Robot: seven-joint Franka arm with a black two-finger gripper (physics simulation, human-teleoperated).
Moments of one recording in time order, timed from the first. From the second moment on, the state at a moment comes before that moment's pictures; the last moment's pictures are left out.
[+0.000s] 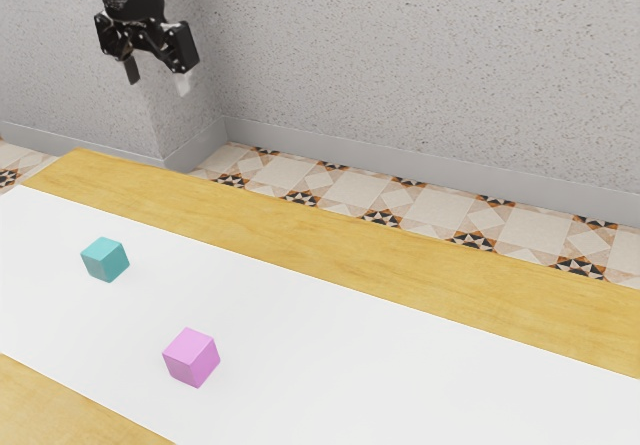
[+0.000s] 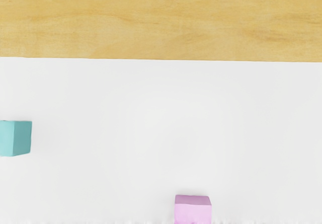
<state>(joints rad) 0.07 -0.01 -0.08 -1.40 0.07 1.46 -0.03</state>
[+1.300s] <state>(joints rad) 0.21 -0.17 0.08 -1.63 0.03 1.43 -0.07</state>
